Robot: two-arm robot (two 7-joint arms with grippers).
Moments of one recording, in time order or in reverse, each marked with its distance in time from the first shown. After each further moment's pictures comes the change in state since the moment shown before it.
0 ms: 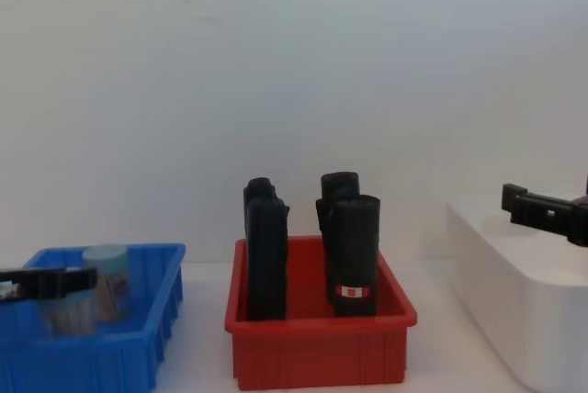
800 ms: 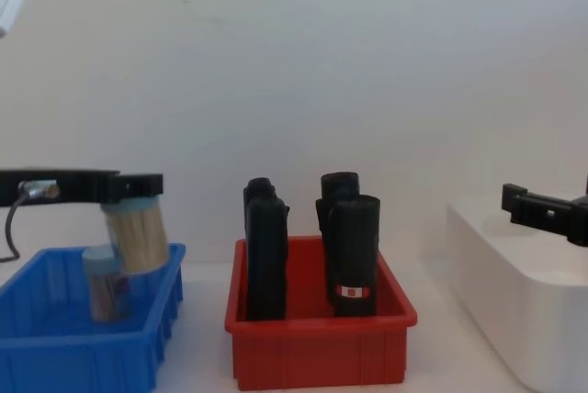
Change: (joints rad) left arm 0.012 0.039 -0.011 -0.238 0.022 0.072 -0.172; right arm 0.000 0.000 0.000 0.000 0.000 0.000 0.000
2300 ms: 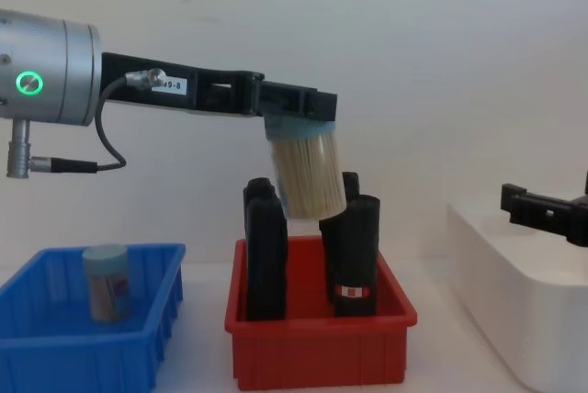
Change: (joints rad) left arm -0.121 -0.035 0.075 -0.134 0.024 0.200 -0.425; right arm 0.000 0.000 0.000 0.000 0.000 0.001 0.003
